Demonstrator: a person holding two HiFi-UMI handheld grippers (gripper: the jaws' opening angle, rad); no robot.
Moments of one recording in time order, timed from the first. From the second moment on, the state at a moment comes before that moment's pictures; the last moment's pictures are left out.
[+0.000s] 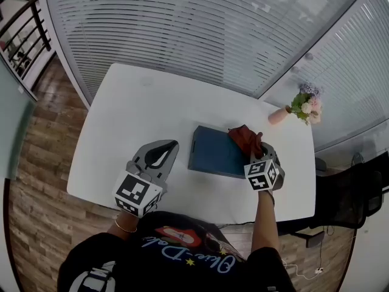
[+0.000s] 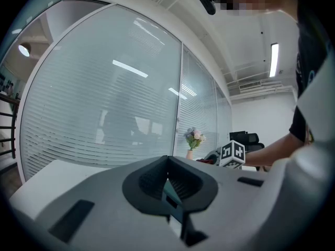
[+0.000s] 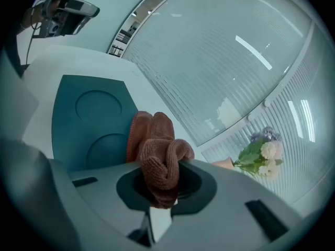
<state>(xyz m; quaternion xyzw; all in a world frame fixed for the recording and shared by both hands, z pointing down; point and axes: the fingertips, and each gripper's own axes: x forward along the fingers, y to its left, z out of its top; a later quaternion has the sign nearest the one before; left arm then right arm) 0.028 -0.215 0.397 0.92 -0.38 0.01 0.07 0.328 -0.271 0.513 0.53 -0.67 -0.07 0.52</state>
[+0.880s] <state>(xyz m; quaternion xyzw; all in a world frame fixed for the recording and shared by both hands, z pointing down) 0.027 -0.212 0.396 0.92 -0.38 0.01 0.07 0.250 -0.268 0.383 0.59 -0.71 -0.18 0.33</state>
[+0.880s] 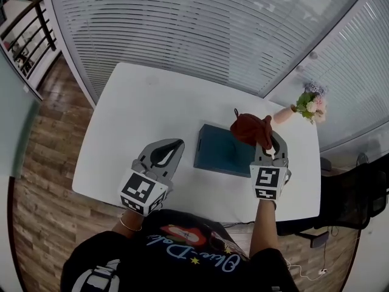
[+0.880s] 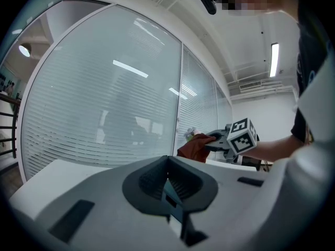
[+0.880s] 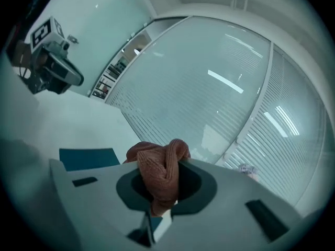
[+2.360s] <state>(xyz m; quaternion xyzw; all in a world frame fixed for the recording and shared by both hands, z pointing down) 0.031 -0.209 0.400 0.92 -0.38 0.02 0.08 0.226 -0.240 0.499 0.48 -0.73 -0.15 0.46</state>
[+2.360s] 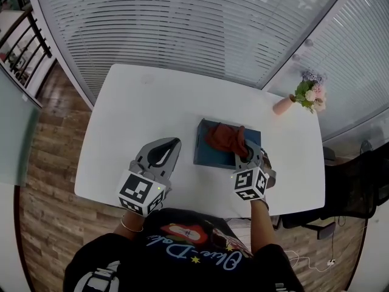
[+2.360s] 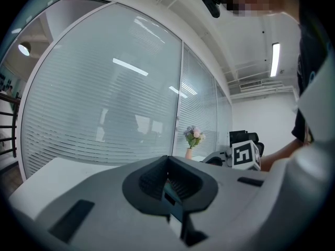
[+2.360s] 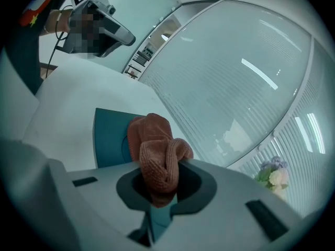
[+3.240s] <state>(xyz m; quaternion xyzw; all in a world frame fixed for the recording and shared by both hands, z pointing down) 0.033 -0.209 0.403 0.92 -0.38 0.02 0.08 0.346 -0.217 0.514 0.60 -0.65 -0.05 0.46</state>
